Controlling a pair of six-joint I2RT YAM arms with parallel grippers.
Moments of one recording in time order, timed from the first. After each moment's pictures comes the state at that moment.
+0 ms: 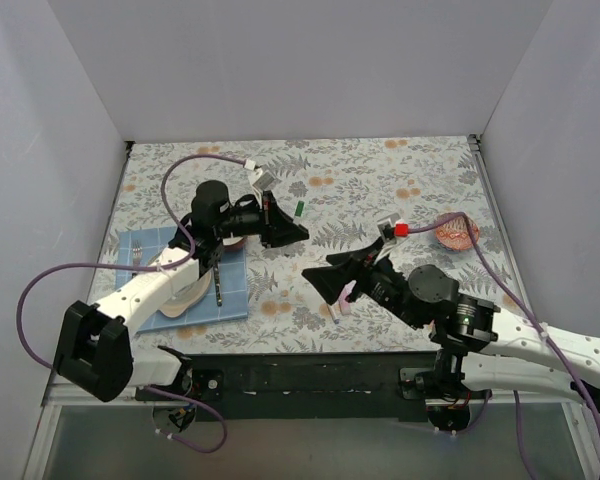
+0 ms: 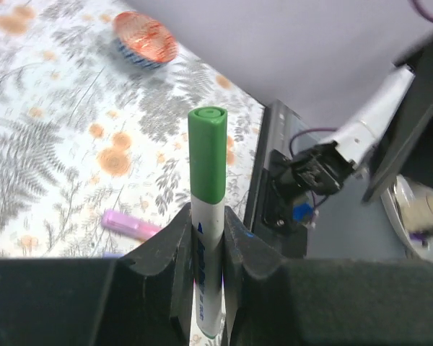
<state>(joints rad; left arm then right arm) -0.48 1.31 0.92 0.28 0.94 -0.43 1.28 0.79 0.77 0.04 0.38 0.60</state>
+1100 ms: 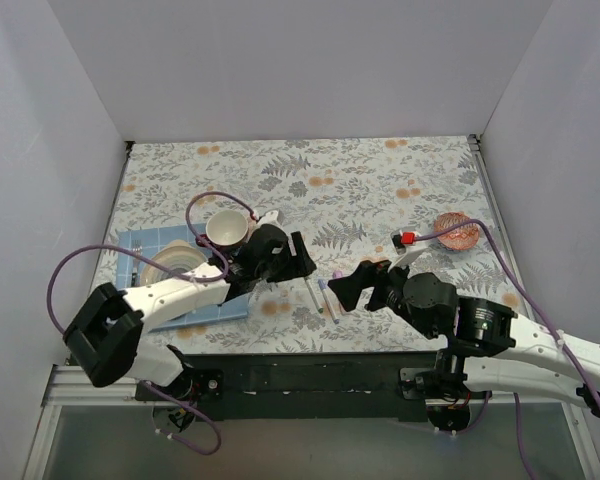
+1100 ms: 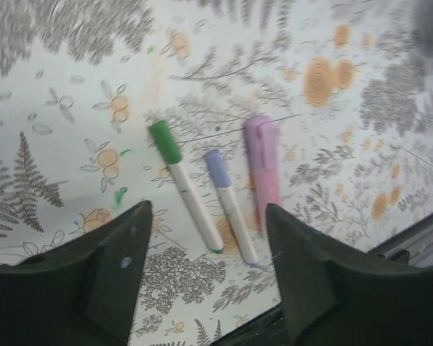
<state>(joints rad) -0.81 1.43 0.77 -0.08 -0.08 -0.91 1.28 0.66 0.75 -0.38 0.53 0.70</state>
